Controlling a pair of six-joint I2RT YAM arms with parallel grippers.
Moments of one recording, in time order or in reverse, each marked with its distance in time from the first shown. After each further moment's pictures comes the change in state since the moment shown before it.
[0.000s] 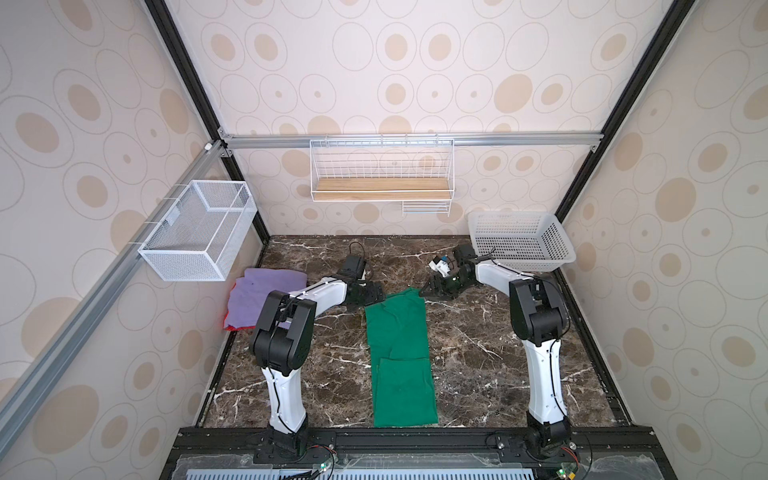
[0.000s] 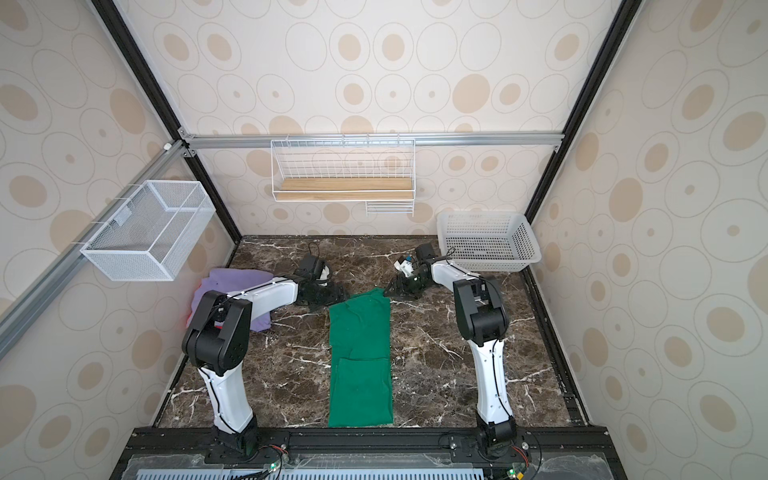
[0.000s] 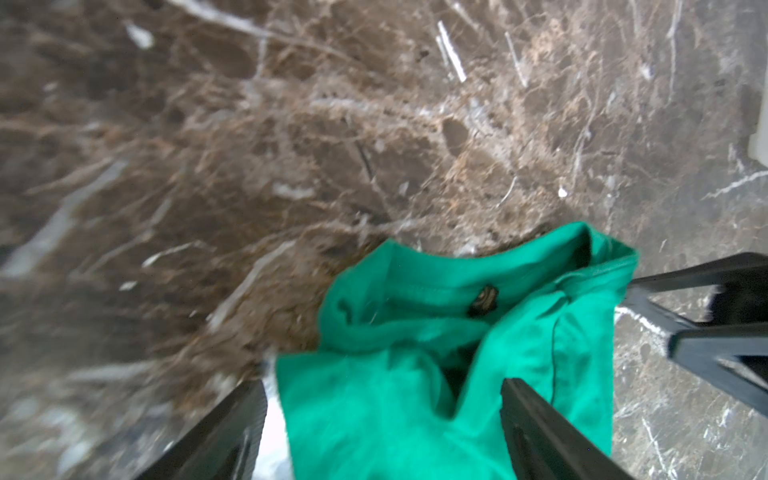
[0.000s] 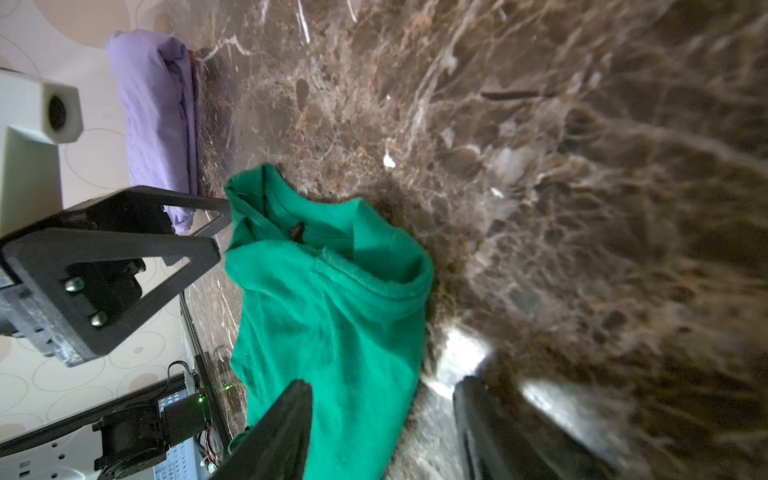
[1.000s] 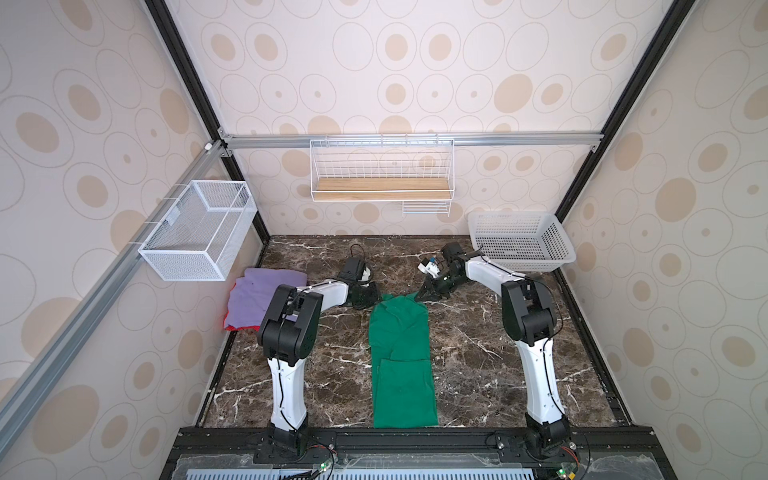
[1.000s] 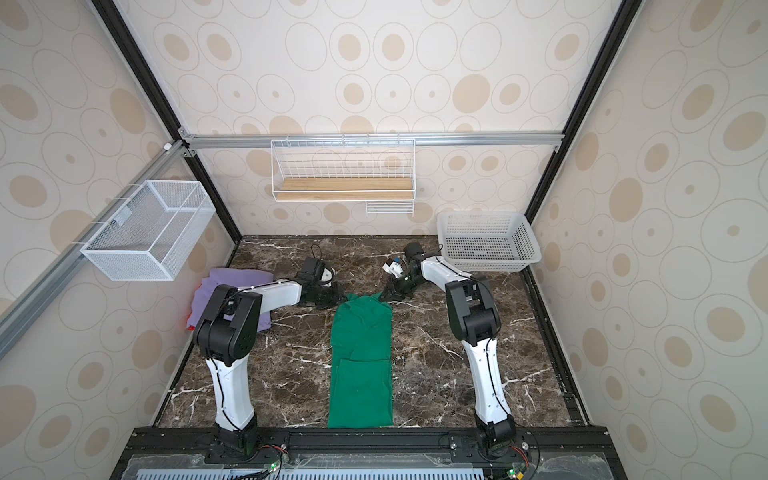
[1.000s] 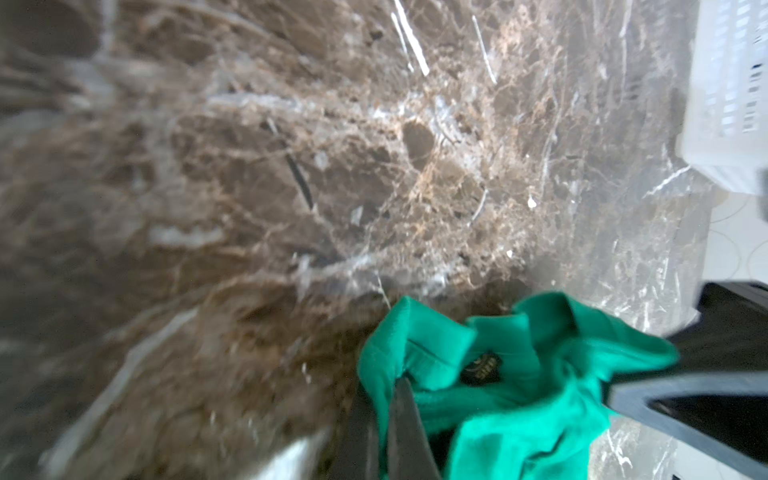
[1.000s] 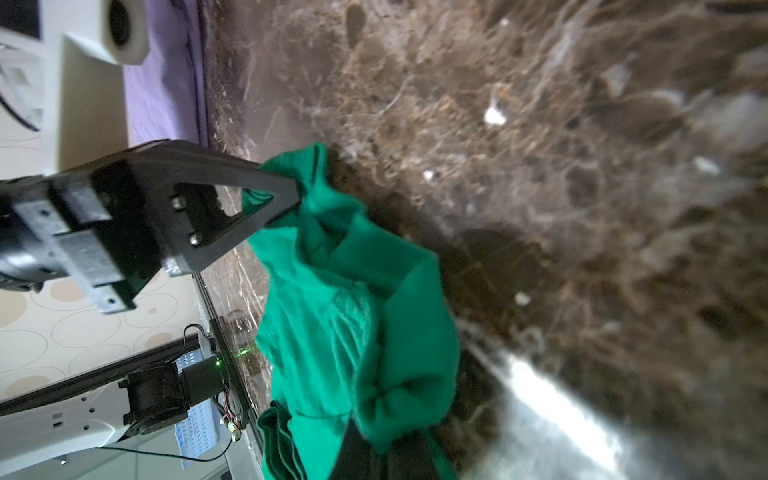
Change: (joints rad) left arm 0.021 0.029 -0.053 0.148 0.158 -0.036; right arm 0.079 -0.052 0.070 -0.185 0.023 -0.055
